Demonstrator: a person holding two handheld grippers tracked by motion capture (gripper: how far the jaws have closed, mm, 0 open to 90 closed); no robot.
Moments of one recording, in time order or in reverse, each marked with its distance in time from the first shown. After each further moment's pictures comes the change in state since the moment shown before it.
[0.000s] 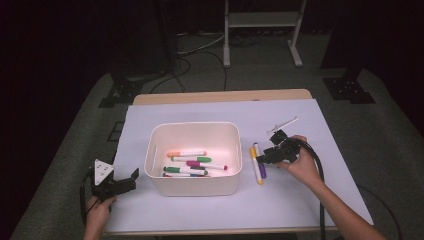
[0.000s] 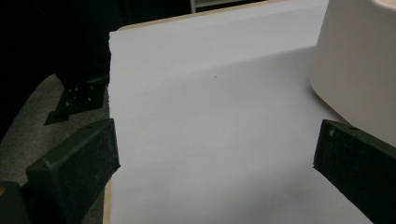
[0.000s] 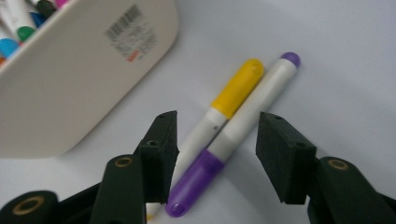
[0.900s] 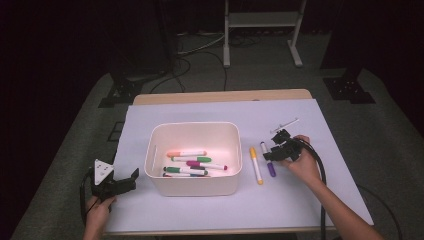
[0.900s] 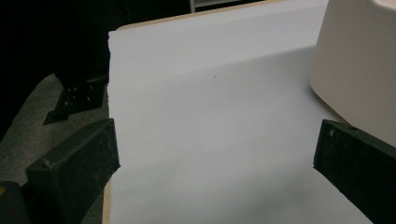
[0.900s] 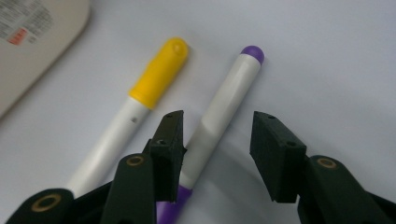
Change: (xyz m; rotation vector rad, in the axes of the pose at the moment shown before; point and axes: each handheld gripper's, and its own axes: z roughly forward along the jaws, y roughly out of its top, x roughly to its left) left arm 0.000 0.000 0.000 0.002 -0.003 -0.001; right arm -0.020 -0.007 0.010 0.035 -0.172 0.033
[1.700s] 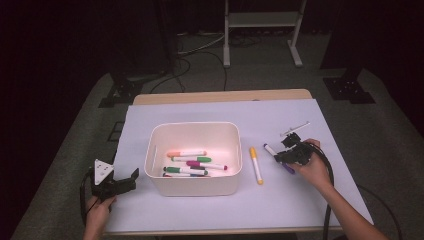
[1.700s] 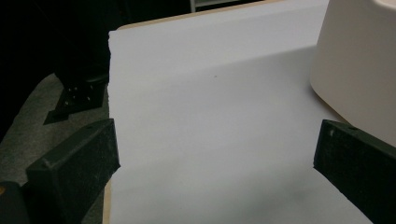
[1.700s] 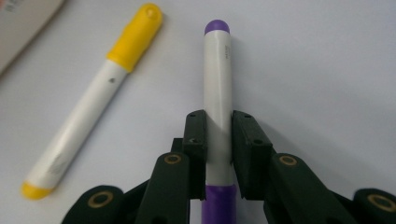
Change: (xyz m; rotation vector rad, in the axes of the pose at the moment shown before) left arm 0.000 0.000 0.000 0.002 0.001 0.001; right arm -0.011 -0.021 -0.014 0.002 -0.004 0.044
